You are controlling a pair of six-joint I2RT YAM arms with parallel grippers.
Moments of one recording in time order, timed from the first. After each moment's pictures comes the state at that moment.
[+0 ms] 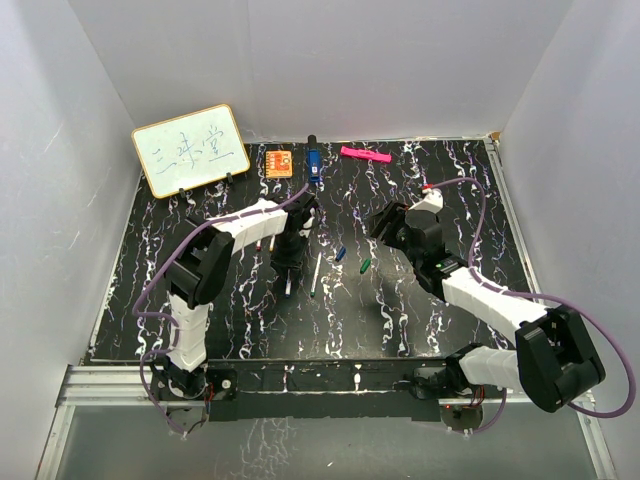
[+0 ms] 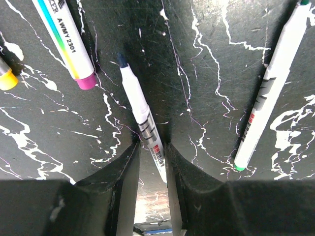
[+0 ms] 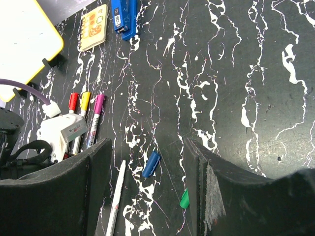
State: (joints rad) left arm -0.62 2.04 1.44 -0.94 0.01 -0.30; right arm 0.45 1.21 0.61 0.27 0.19 0.66
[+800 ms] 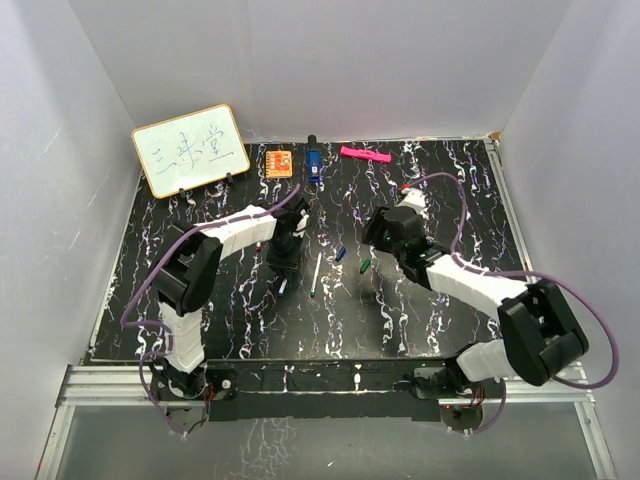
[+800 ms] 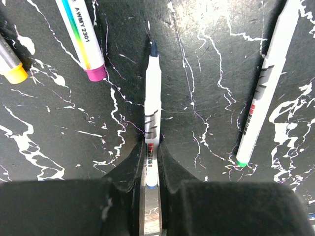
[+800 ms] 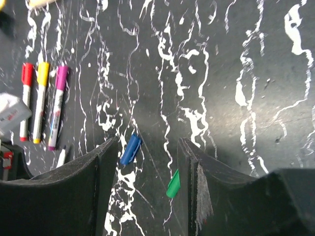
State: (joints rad) left arm -0.60 1.94 1.30 -0.80 0.04 -0.29; right arm 0.49 1.34 0.69 0.15 0.24 0.64
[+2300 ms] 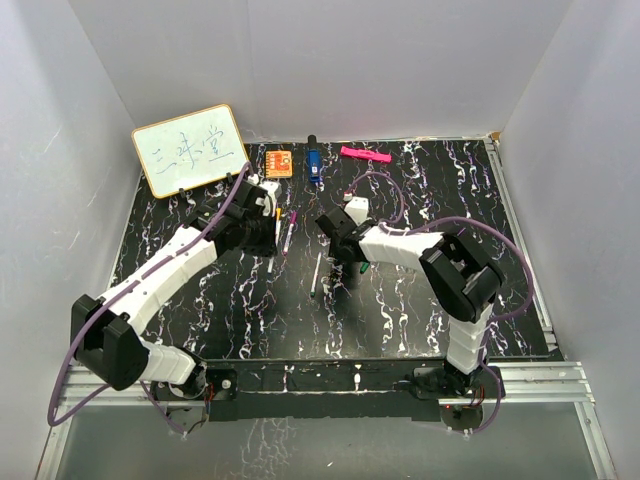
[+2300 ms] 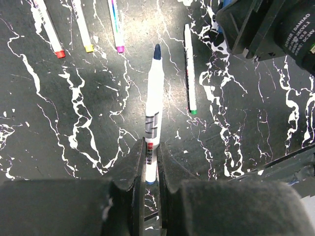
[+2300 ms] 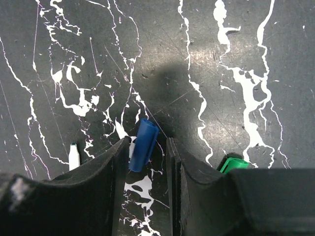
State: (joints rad) left arm -0.55 1.37 1.17 -0.79 0.05 -0.31; right arm 0.73 1.87 1.17 -0.34 0.44 0.79
